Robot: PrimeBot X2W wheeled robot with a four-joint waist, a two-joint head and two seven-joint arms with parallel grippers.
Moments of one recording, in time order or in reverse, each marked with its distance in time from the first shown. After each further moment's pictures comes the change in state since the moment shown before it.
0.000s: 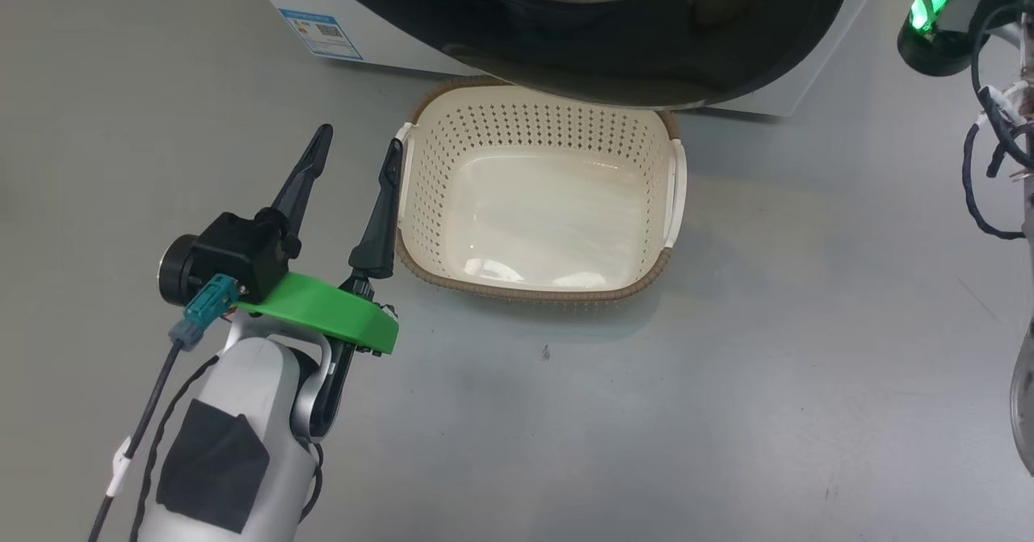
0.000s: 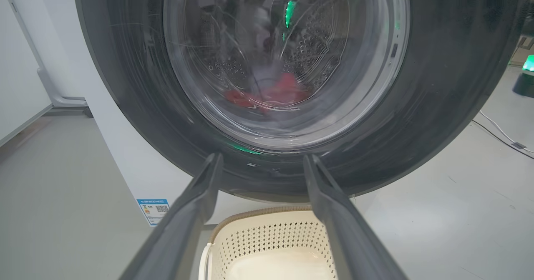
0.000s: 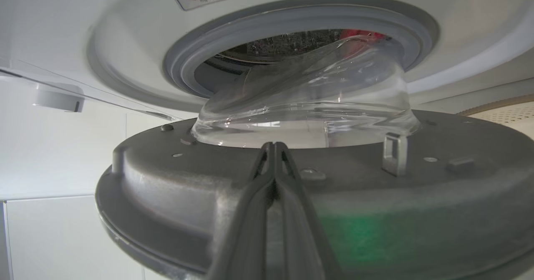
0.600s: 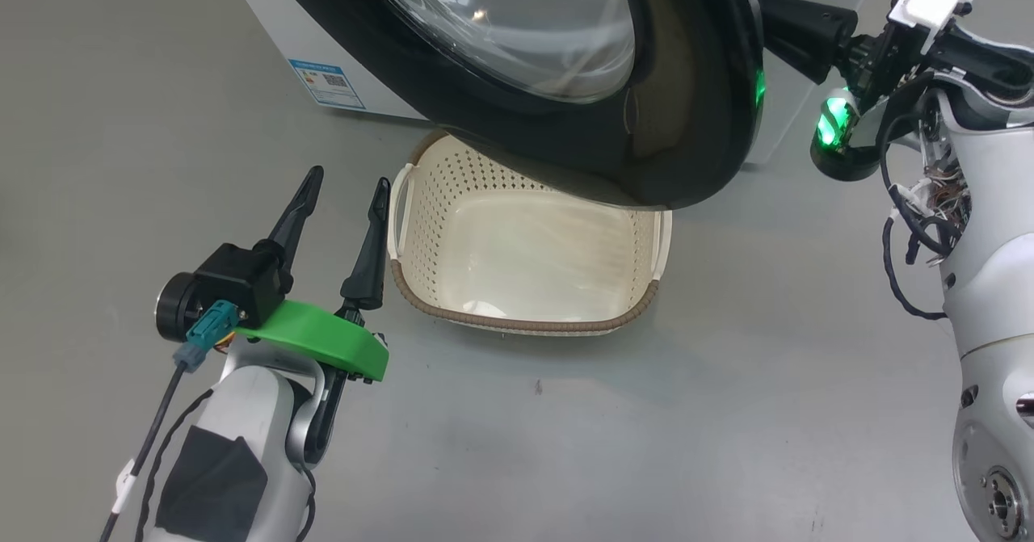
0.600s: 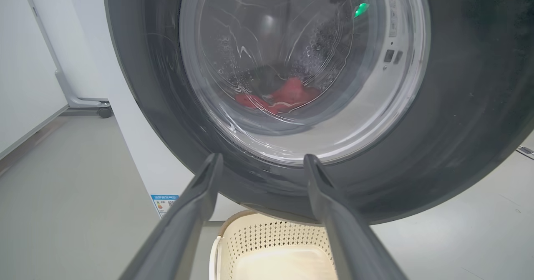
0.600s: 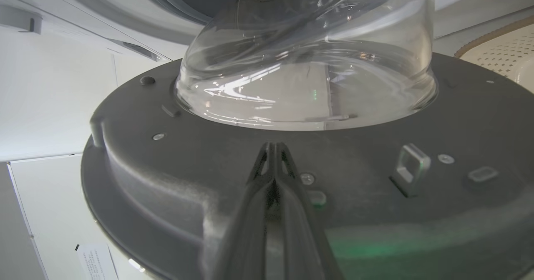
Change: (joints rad) left arm 0.047 0.000 0.024 0.048 0.018 0.000 0.000; right arm 0.158 0.063 0.039 -0.021 0.040 0.026 0.118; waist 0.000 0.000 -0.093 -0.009
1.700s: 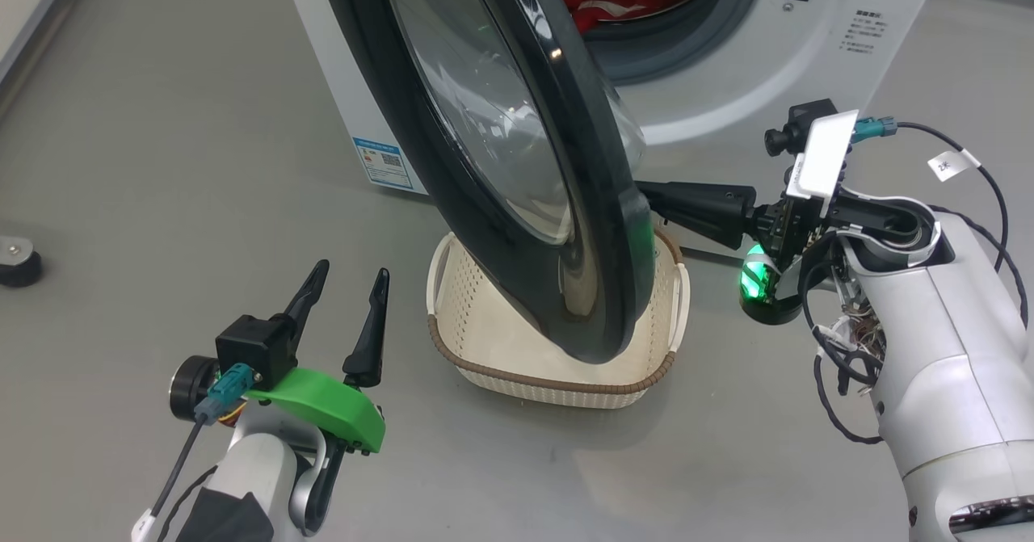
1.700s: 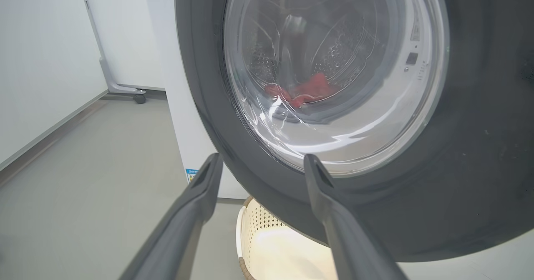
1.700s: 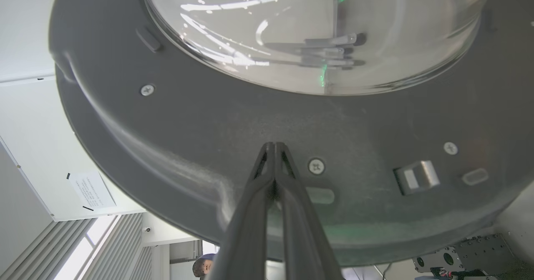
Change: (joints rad) left arm 0.101 0.001 -0.001 0.099 0.000 -0.011 0.000; right arm 0.265 0.057 0.108 -0.096 0.071 0.008 0.111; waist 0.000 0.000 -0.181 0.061
